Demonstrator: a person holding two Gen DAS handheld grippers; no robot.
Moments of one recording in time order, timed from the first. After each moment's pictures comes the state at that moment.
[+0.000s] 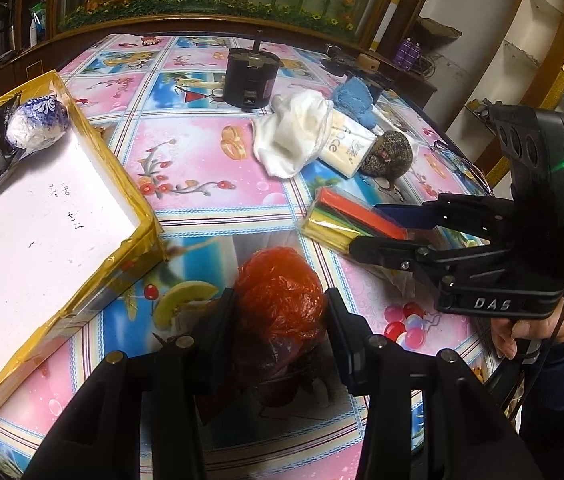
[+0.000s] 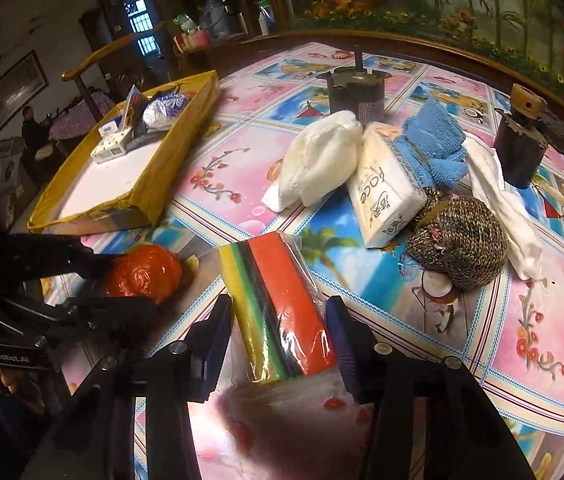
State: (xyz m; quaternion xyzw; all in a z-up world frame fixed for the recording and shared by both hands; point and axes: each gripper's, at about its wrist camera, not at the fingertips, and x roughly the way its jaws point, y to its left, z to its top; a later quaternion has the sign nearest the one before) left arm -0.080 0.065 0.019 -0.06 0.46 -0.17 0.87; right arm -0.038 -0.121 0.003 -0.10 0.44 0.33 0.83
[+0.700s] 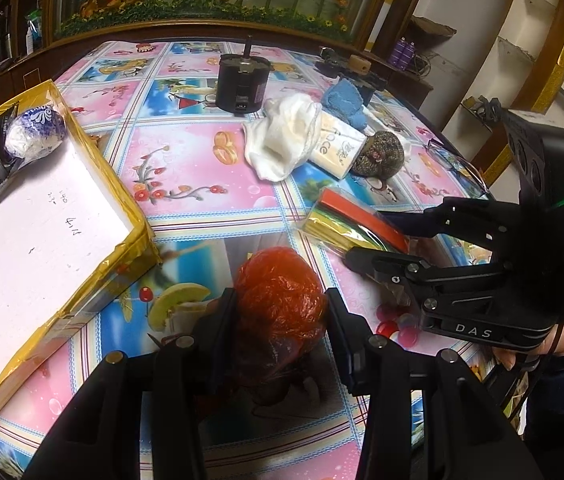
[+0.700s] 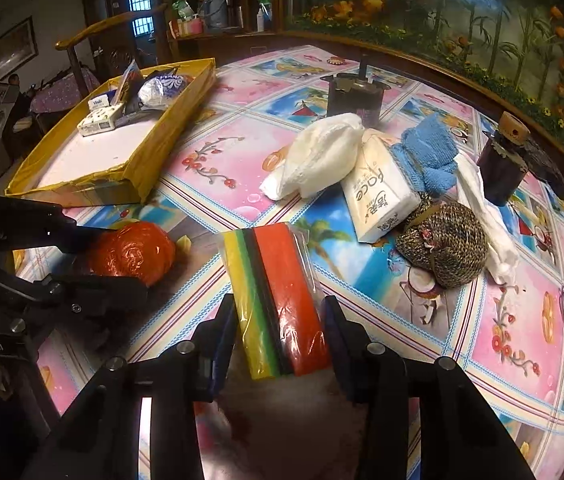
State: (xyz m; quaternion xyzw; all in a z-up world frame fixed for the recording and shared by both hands) left arm -0.084 0.062 0.024 -0.05 0.45 -0.17 0.87; right arm -0.055 -0.120 0.006 -0.13 0.42 0.30 0.85
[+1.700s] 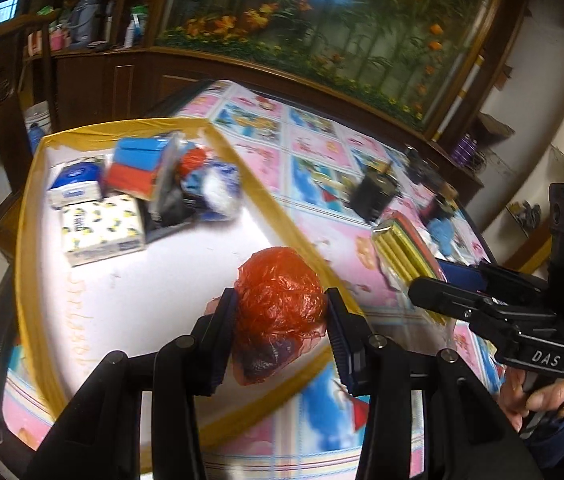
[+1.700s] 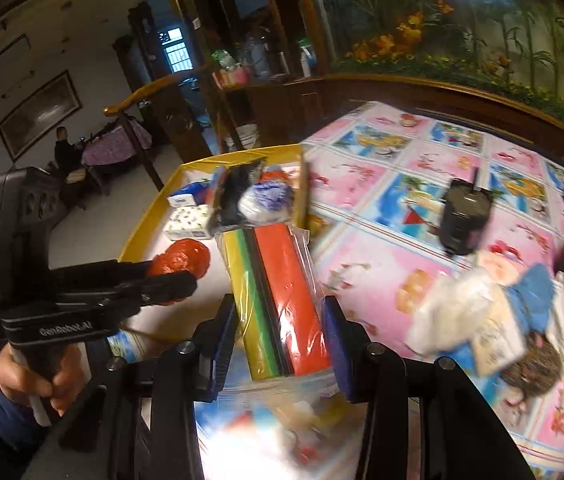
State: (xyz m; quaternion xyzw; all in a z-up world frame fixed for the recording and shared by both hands) left arm -0.089 0.211 0.074 -0.16 0.38 -0.05 0.91; right arm -0.040 -0.002 0.081 -0.03 0.39 0.41 0.83
